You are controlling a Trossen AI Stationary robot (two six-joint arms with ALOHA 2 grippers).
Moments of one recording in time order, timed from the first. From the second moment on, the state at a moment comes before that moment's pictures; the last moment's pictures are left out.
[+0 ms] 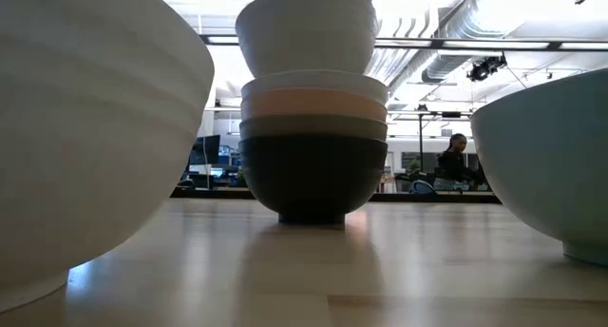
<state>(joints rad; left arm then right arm) 0.25 2.07 2.12 -1.43 0.18 -0.08 0.05 1.22 1.93 -1.30 0.28 0.20</state>
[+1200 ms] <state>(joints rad) 0.22 2.20 2.12 -1.39 0.15 -0.07 0.05 1.22 1.93 -1.30 0.29 0.21</state>
